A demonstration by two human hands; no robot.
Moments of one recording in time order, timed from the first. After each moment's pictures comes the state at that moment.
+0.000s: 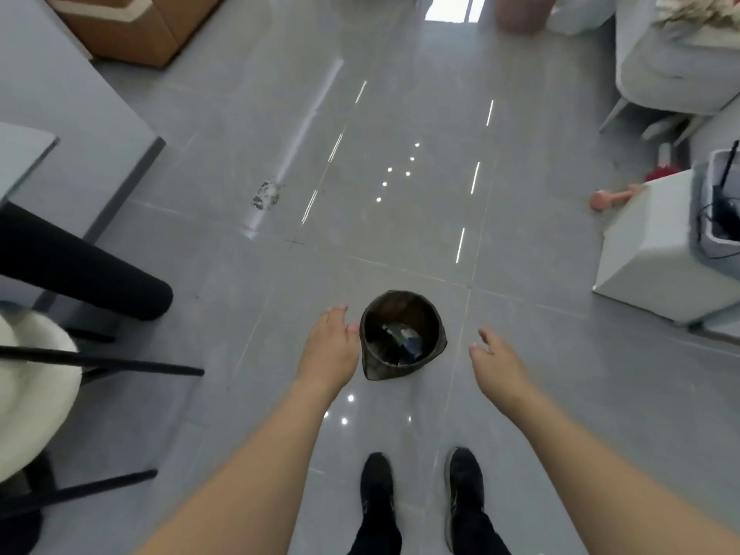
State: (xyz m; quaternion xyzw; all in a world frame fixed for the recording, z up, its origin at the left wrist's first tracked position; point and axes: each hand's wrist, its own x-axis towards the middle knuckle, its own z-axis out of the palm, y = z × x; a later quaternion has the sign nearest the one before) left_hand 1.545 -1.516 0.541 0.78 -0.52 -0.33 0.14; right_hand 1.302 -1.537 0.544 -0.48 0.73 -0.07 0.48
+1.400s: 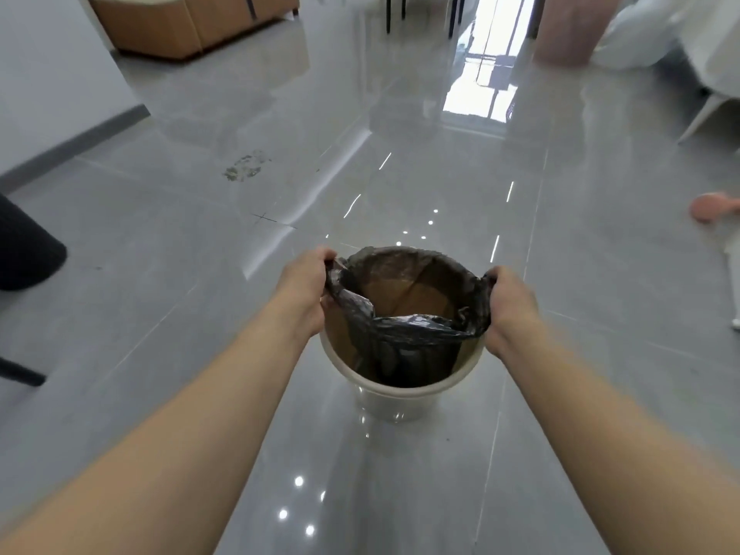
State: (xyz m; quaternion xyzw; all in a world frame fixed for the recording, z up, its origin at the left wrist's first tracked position) left_hand 1.538 -1.629 0.118 0.65 -0.14 -0.49 0.56; right_hand 1.327 -1.681 0.091 -0.23 0.63 -0.45 0.58
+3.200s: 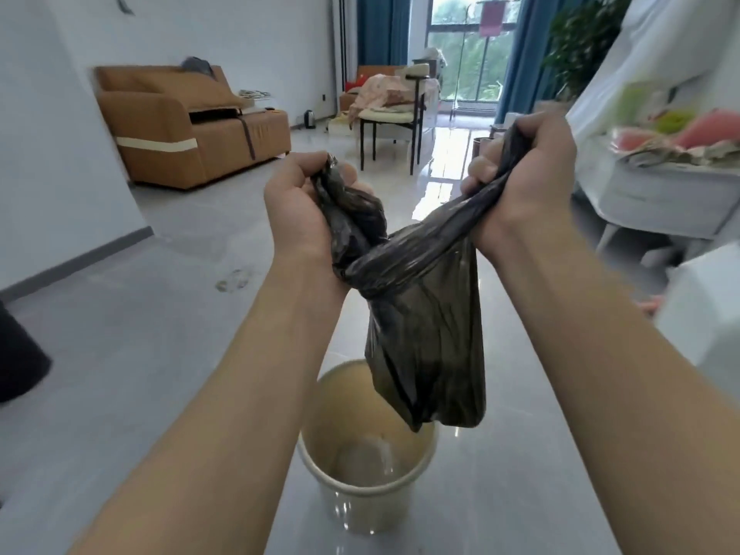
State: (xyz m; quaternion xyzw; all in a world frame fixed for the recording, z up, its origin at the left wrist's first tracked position) left_hand 1.464 -1.611 0.384 0.18 -0.25 -0.57 0.76; right_hand 1.325 -1.659 0.410 -0.30 0.20 -0.69 0.62
